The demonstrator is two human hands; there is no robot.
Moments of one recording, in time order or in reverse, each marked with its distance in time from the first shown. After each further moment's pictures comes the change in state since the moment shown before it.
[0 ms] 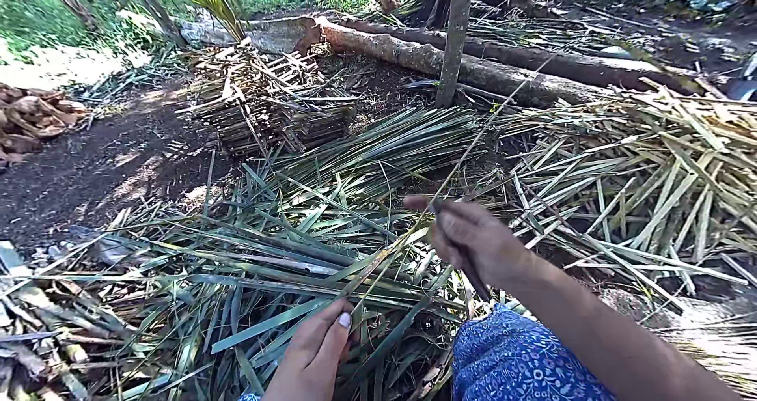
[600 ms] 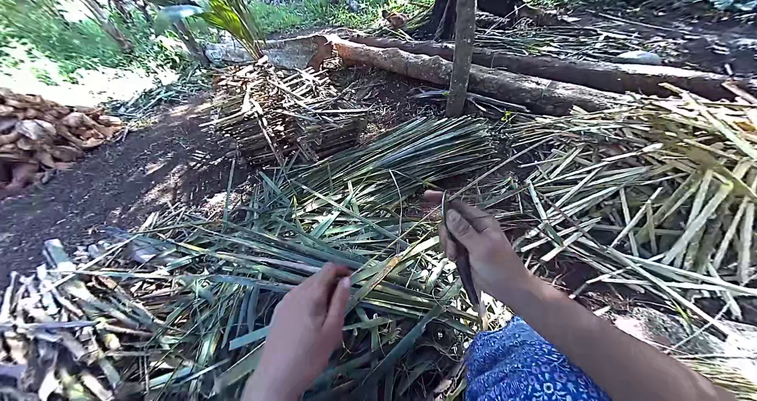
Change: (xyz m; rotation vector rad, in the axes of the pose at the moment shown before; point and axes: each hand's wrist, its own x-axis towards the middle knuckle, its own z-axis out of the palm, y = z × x) left_hand 0.024 0.004 -0.024 0.738 0.265 0.229; right_hand 0.008 0.019 0.009 -0.025 0.297 -0.122
